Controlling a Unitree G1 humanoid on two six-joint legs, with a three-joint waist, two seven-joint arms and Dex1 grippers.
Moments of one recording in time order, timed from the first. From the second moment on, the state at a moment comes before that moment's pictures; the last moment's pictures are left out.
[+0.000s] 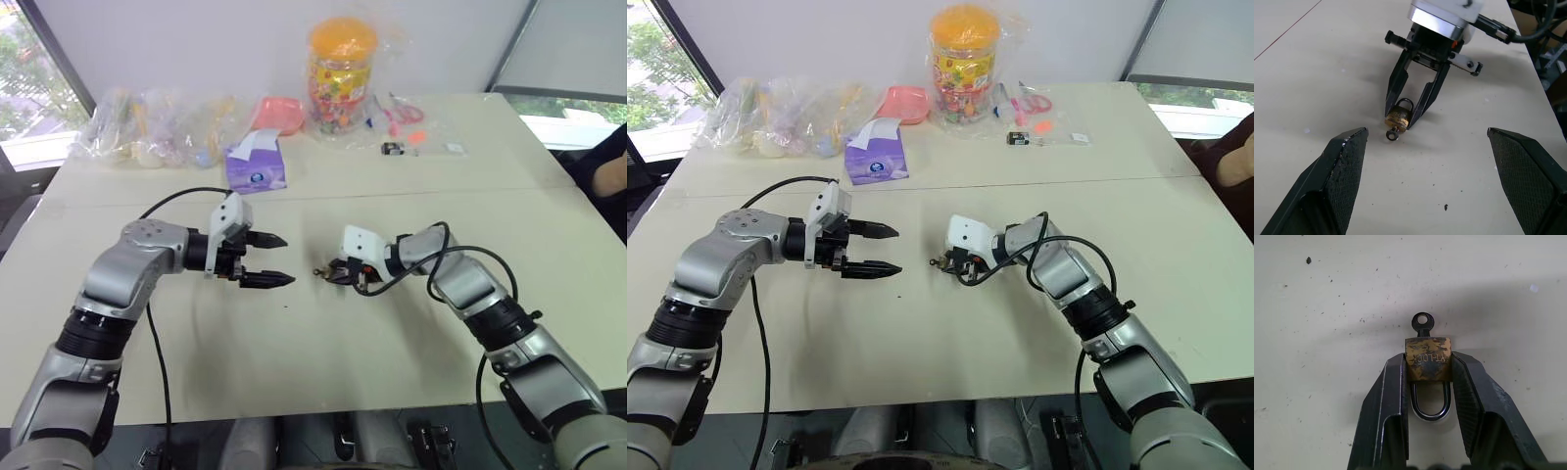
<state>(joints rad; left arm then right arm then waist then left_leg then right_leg) -0.55 0.68 -0.15 -0.06 -0.44 0.60 -1.22 -0.65 -0.54 0.46 0.08 -0.03 0.42 1.02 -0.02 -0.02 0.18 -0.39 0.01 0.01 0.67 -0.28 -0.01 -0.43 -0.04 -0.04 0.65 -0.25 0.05</state>
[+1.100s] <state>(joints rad) -0.83 0.47 -0.09 0.18 -0.62 0.88 -1.22 -0.33 -0.73 0.22 -0.30 -0.60 -0.40 0.33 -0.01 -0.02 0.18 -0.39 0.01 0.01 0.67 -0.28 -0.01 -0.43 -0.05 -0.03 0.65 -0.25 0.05</state>
